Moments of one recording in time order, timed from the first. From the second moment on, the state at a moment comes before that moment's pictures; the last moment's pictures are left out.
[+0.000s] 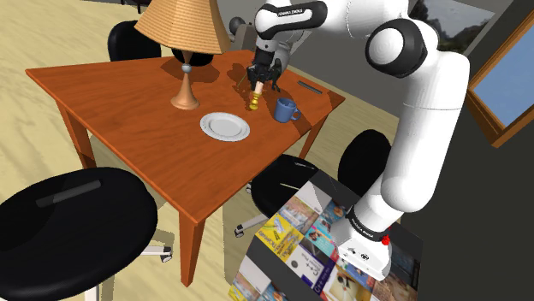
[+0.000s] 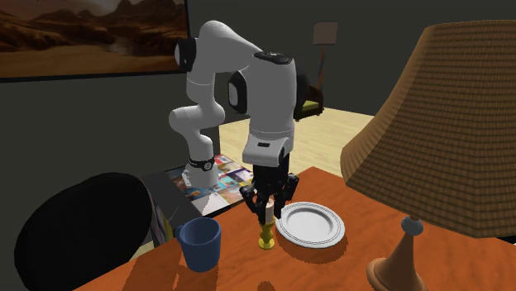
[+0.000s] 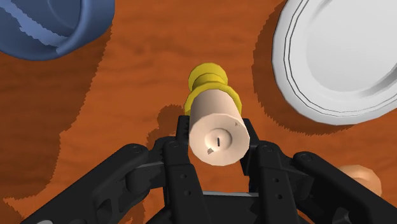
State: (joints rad) arm -0.06 0.40 -0.17 -1.57 0.08 1.94 -0.07
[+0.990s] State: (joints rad) arm -0.06 0.37 -0.17 -1.40 0.07 1.75 -0.07
